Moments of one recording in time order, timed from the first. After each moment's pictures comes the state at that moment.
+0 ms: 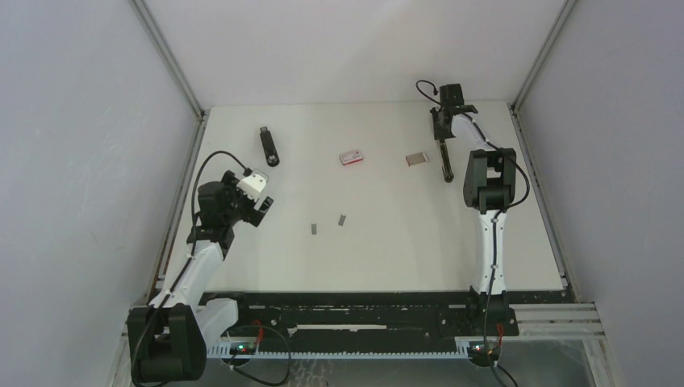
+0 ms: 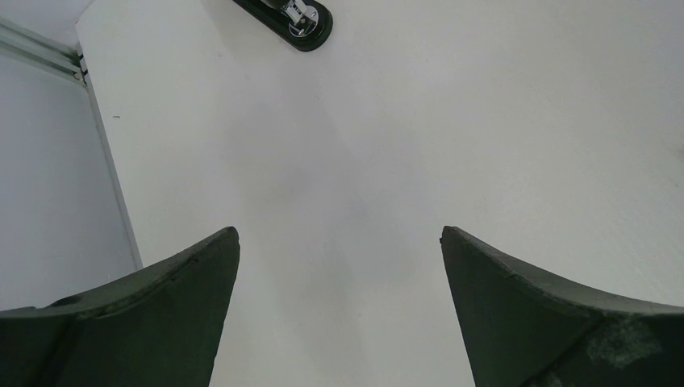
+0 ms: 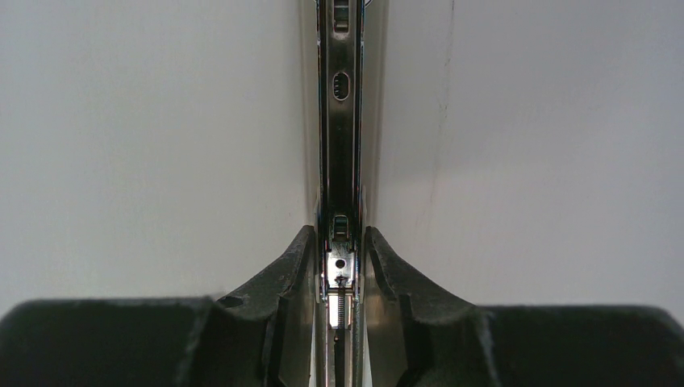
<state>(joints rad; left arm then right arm) 0.05 1.00 0.49 0.02 0.27 0.60 0.05 2.44 2.12 -0.61 0.11 -0.06</state>
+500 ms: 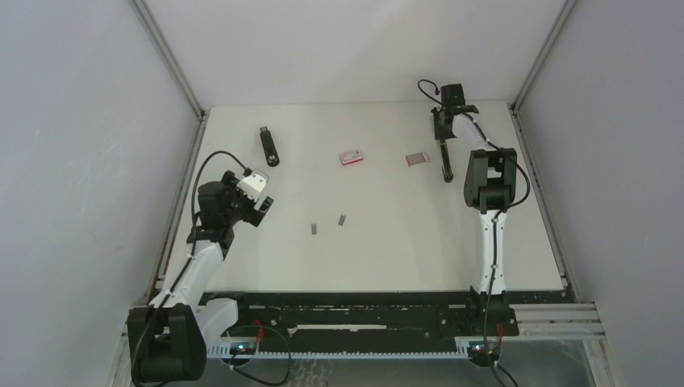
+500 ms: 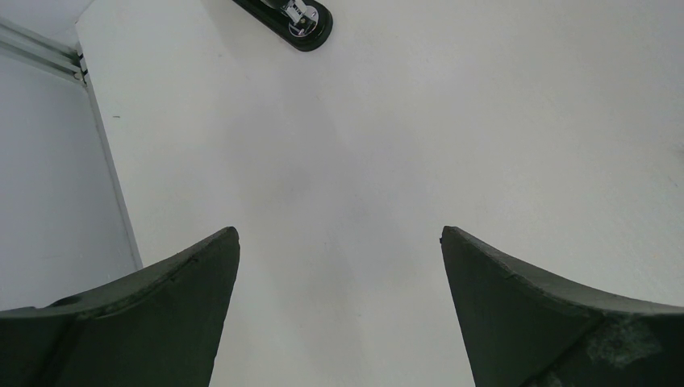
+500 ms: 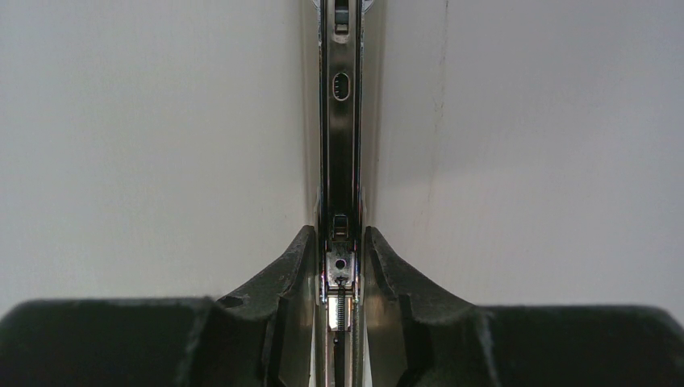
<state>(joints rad) 0.05 1.00 0.49 0.02 0.27 0.60 0.04 2.44 2.12 -0.61 0.10 -0.04</state>
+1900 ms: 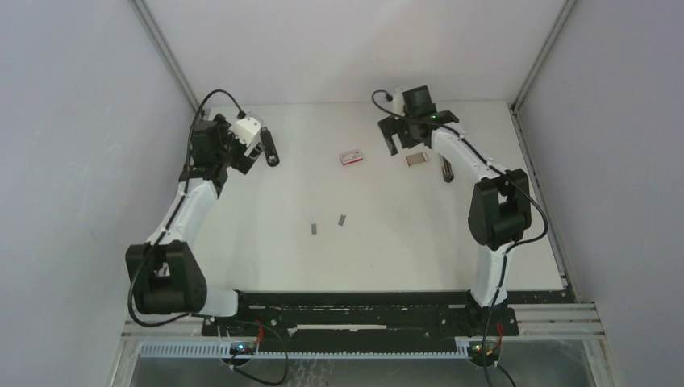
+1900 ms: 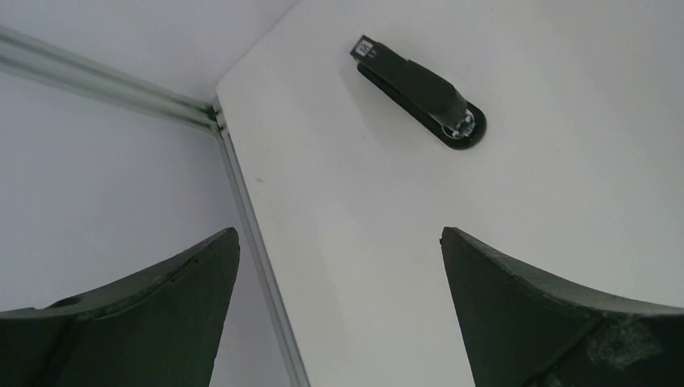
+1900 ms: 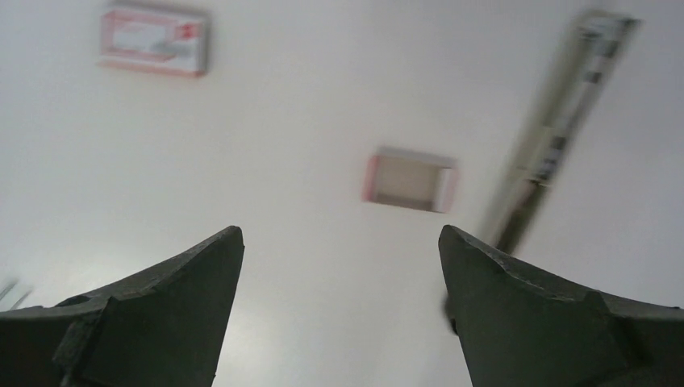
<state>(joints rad) 0.05 1.35 1.01 -0.12 0.14 0.66 0.29 1.95 1.74 -0.60 0.04 -0.16</state>
